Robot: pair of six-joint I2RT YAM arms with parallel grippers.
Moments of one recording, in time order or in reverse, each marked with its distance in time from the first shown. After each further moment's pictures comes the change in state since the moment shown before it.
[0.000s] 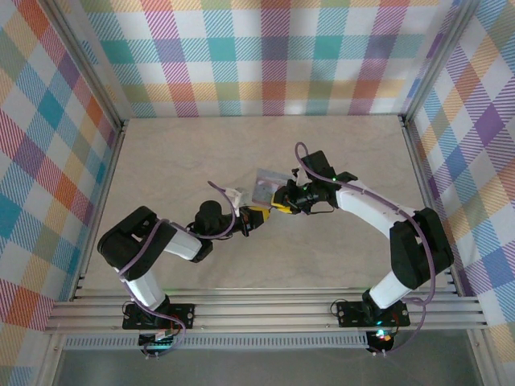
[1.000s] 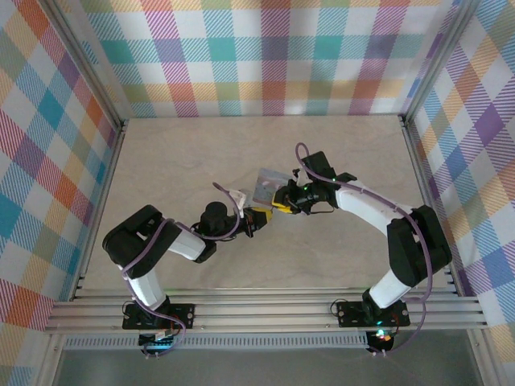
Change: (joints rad) left arm -0.039 0.035 0.022 -0.022 -0.076 0.013; right arm -0.011 0.021 -0.016 0.031 -0.014 -0.003
